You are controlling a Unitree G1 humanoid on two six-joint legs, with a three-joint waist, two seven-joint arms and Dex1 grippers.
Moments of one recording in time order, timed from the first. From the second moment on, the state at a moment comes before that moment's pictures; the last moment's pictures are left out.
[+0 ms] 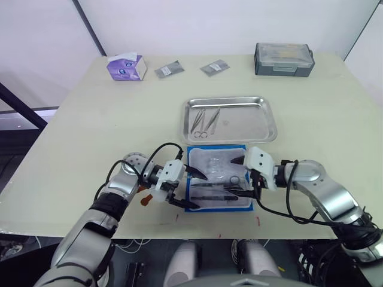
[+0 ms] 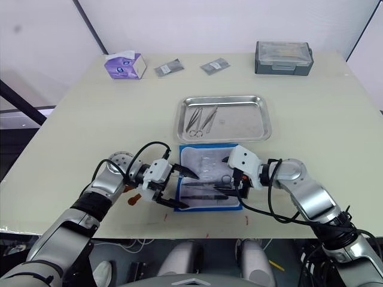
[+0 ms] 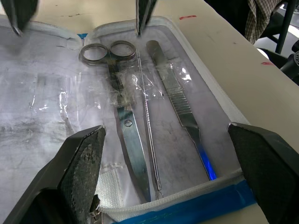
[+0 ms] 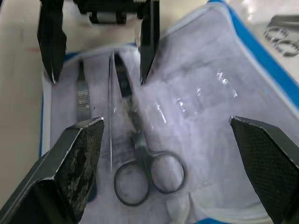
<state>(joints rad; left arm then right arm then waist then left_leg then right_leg) -0.53 0.60 -0.40 0.55 -0.29 -0.34 -1.57 -0.36 -0.59 0.36 -0.32 0.20 0.56 0.90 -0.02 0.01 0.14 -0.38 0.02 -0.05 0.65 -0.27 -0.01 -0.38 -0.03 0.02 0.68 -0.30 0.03</state>
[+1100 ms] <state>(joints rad) -0.53 0.59 -0.41 0.60 -0.30 -0.38 -1.57 -0.50 -0.60 0.52 -0.23 0.00 0.53 1.02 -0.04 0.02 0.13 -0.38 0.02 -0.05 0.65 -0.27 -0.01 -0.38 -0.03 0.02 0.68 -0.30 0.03</state>
